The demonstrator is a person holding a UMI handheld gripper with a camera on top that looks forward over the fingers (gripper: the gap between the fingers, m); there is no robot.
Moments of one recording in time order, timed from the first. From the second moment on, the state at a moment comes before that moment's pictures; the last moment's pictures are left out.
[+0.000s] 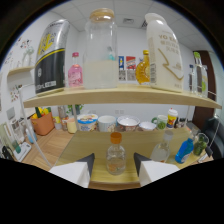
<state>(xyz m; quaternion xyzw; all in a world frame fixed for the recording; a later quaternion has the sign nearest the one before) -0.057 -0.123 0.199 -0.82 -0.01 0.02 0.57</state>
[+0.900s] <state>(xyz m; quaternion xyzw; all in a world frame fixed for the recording) -0.063 -0.176 0.241 -0.81 -0.01 0.04 0.58</state>
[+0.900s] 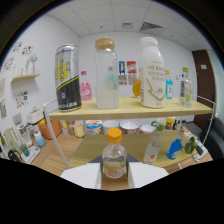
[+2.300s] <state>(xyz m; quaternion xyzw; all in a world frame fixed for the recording) -0.069 -0.222 0.020 -0.89 -0.04 0.02 0.46</state>
